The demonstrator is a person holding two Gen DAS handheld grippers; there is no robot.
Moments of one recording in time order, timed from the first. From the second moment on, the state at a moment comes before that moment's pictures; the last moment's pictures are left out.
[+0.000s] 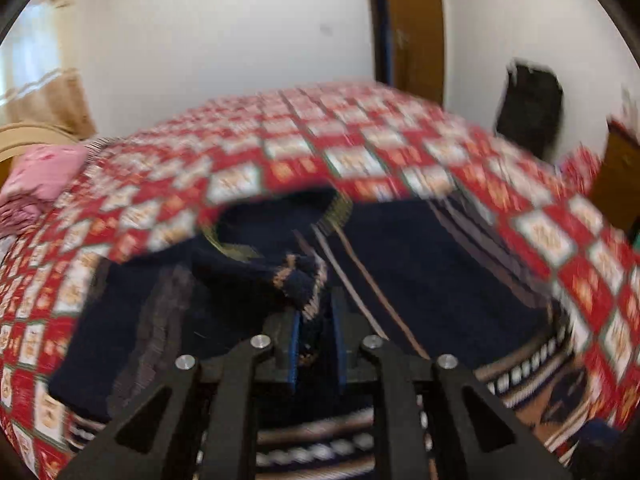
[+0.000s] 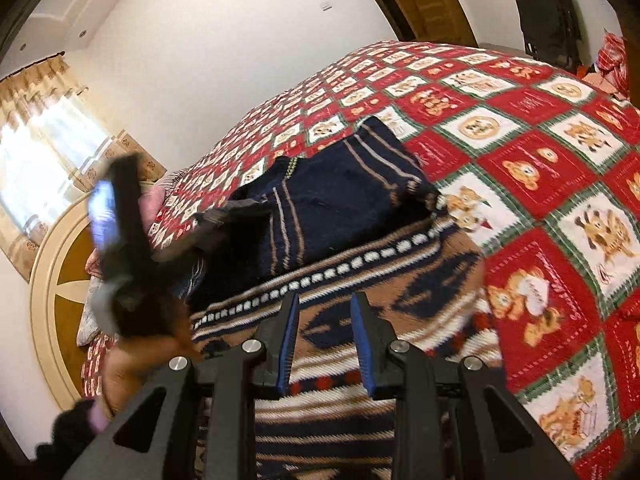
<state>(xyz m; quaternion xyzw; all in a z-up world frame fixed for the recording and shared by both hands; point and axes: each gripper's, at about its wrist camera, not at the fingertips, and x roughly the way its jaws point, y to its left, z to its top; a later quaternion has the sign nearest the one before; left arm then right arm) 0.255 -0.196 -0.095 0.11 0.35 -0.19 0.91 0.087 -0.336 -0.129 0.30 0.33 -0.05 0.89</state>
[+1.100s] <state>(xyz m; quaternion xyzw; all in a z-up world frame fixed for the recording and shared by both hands) 0.171 0.063 -0.061 -0.03 0.34 -0.02 0.94 0.320 -0.206 -0.145 0.00 0.42 0.01 0.91</state>
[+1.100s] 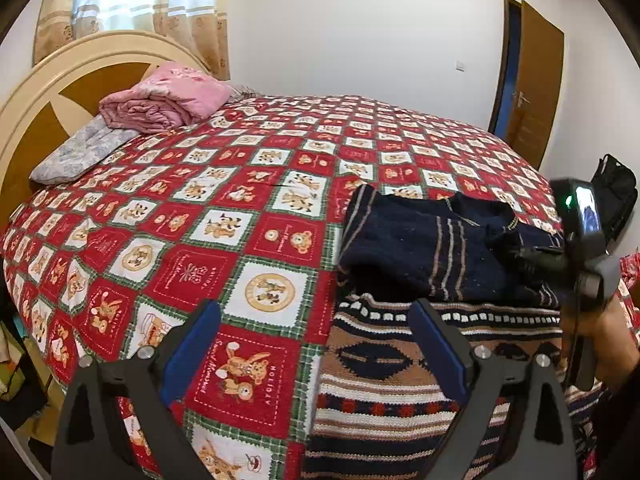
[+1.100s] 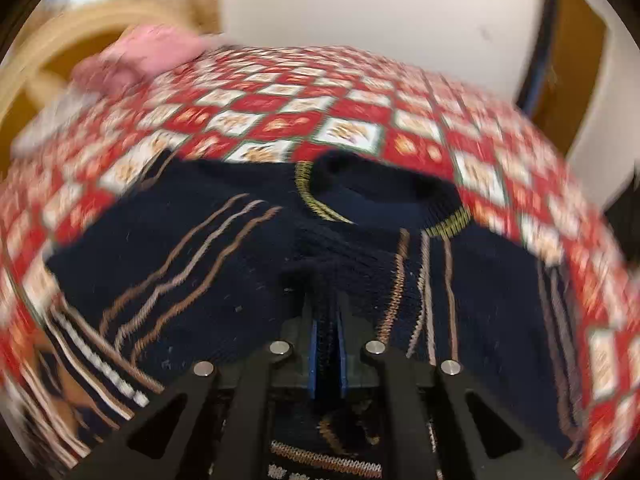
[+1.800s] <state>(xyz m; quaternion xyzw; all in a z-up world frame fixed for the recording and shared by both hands) 0.176 0.037 -0.067 -0.02 0.35 -0.05 0.94 0.213 -0.390 -0.164 0.38 0.36 0.01 0.85</state>
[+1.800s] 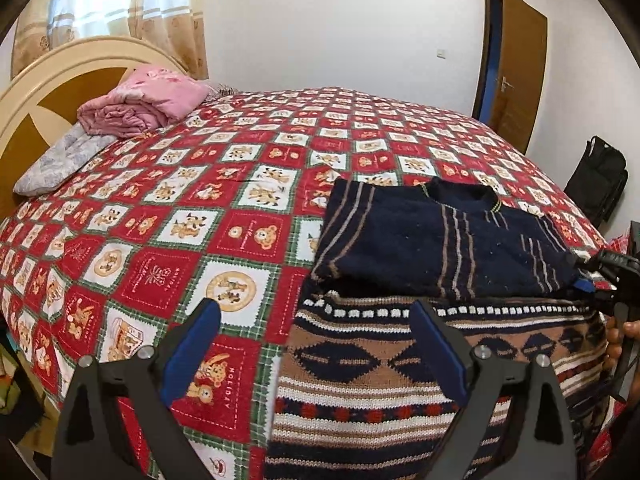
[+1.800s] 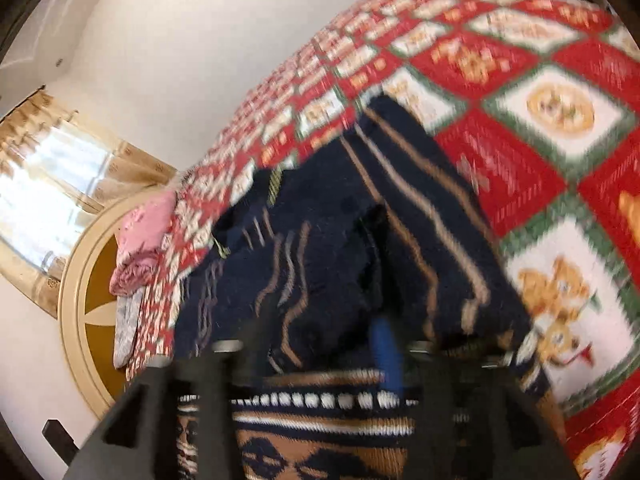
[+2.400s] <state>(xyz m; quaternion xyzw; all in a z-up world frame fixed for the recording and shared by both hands) 0.179 0.039 -0.062 -0.02 0.34 -0.04 0.94 0.261 -0.350 -0.118 0.06 0.37 -0.05 0.92</state>
